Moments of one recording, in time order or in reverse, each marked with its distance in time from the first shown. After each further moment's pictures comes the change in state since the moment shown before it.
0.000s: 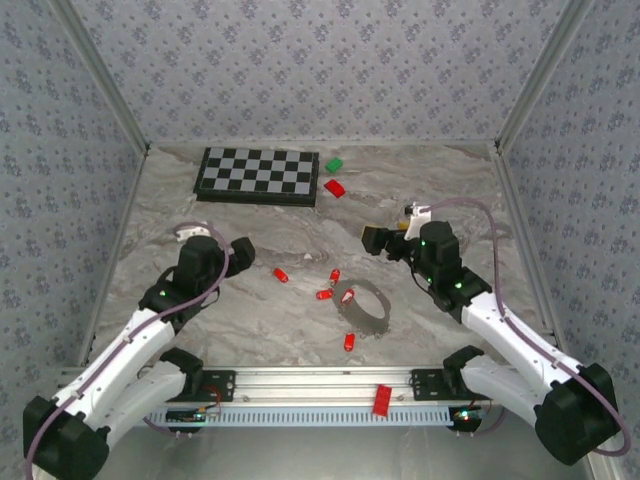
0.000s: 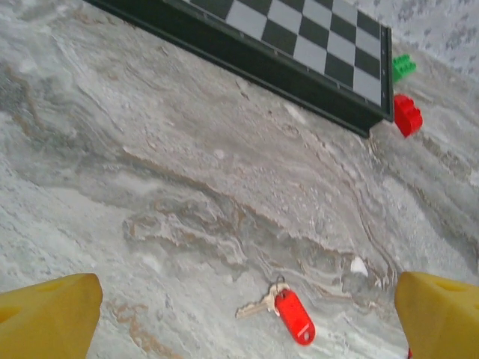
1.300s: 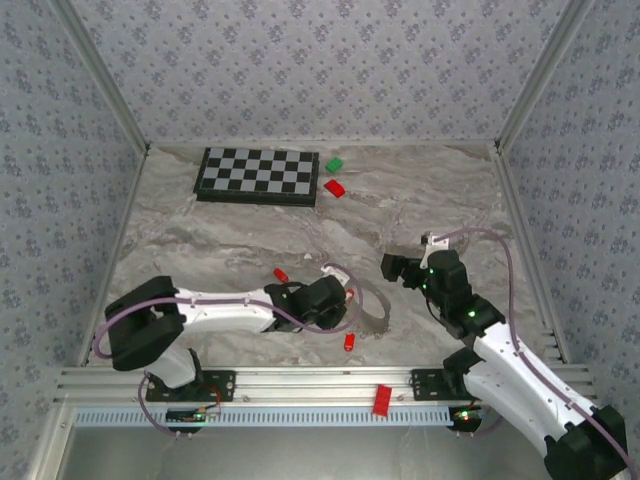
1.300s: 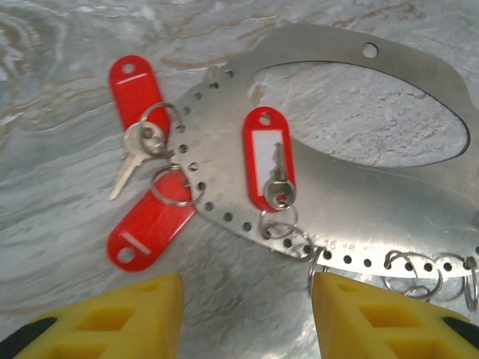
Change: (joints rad) left arm -0.704 0.769 0.267 0.162 0.010 0.216; right arm -0.011 -0.249 -0.180 -0.235 0.146 0.032
